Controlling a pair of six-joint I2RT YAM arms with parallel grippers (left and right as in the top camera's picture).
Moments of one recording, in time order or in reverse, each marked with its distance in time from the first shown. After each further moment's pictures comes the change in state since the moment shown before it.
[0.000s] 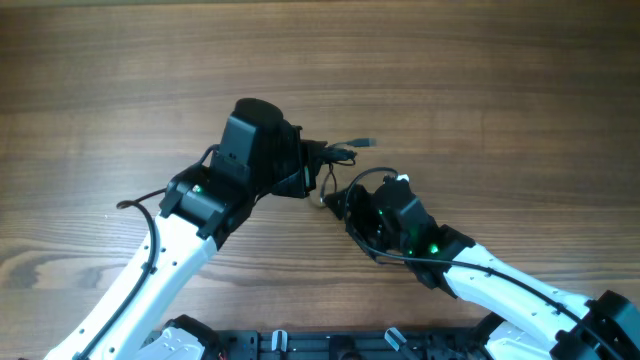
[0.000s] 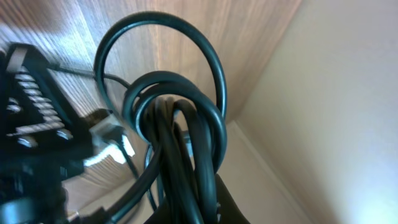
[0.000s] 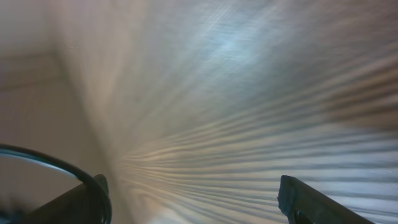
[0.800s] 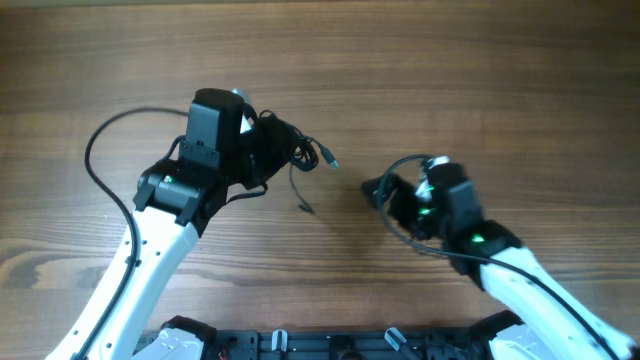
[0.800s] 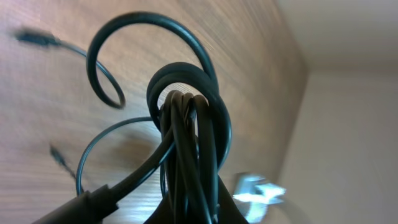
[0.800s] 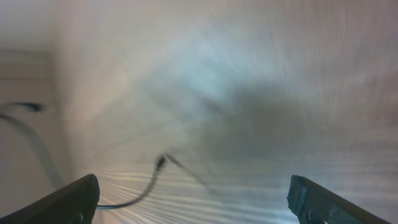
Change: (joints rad) left arm 0.164 0.000 0.000 -0.079 0.072 1.110; right arm -0.318 -0.173 -0.002 -0.182 -0.114 -0.451
